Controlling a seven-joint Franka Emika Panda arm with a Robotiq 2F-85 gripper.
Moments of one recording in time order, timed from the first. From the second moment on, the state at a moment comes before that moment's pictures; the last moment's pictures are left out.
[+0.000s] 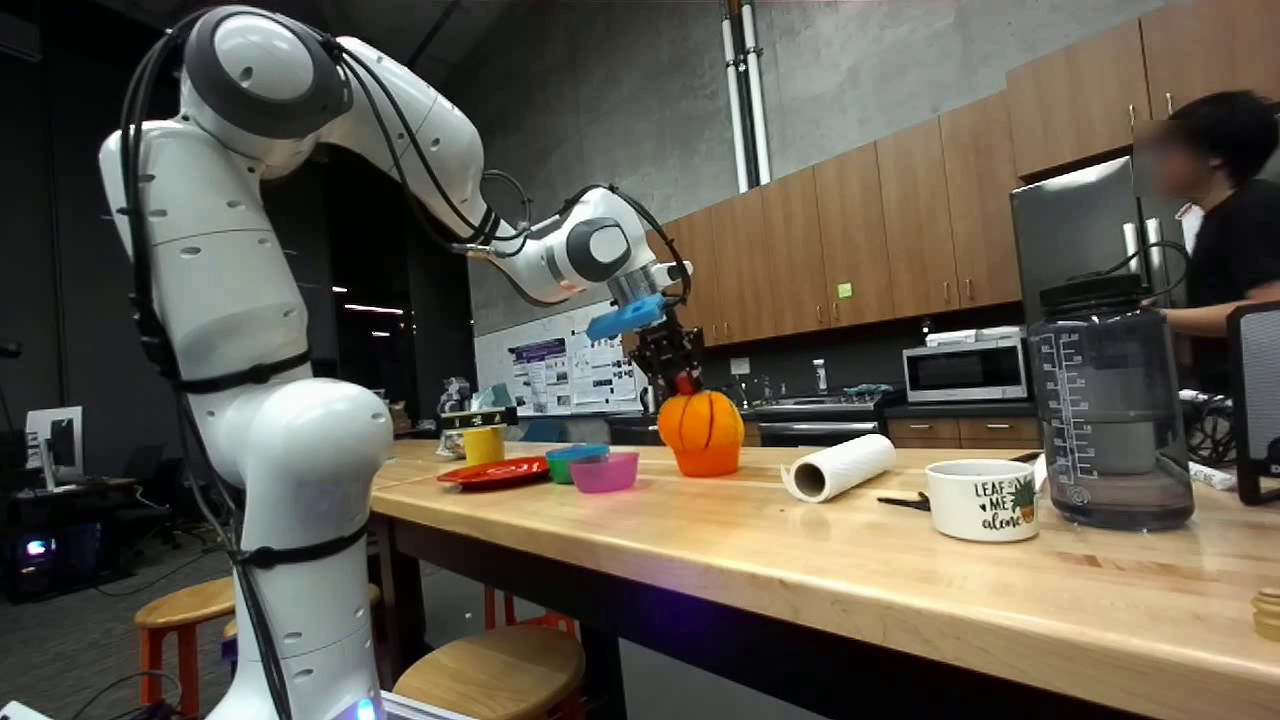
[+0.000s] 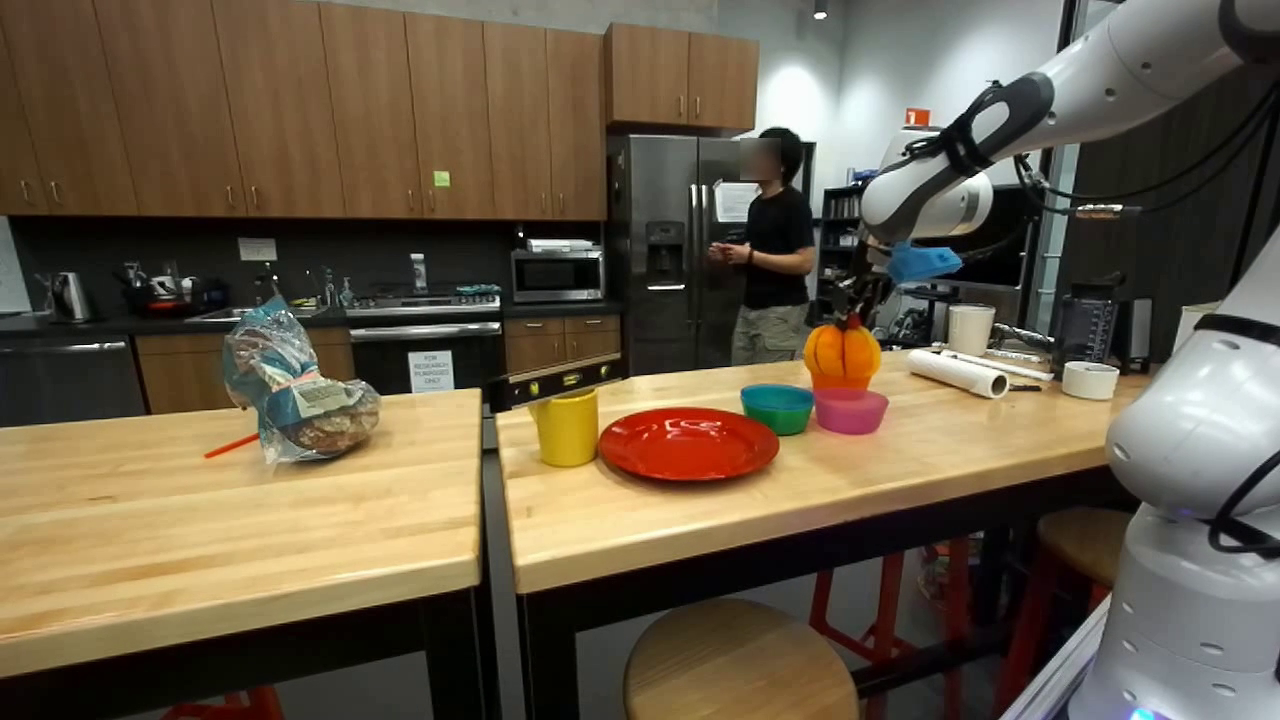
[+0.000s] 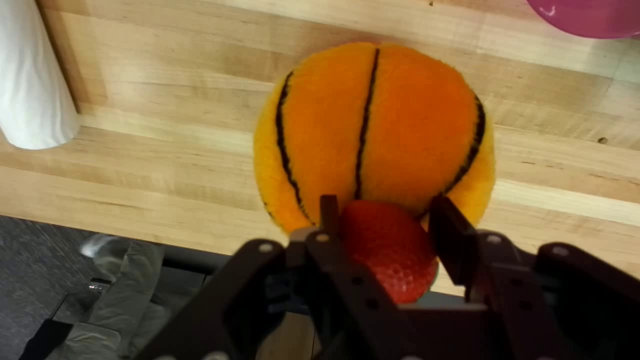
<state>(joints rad) -0.17 -0.31 -0.22 -2.37 -0.13 2.51 -0.16</state>
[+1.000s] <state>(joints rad) -0.30 -0.32 -0.20 -2.37 -0.32 2.47 0.03</state>
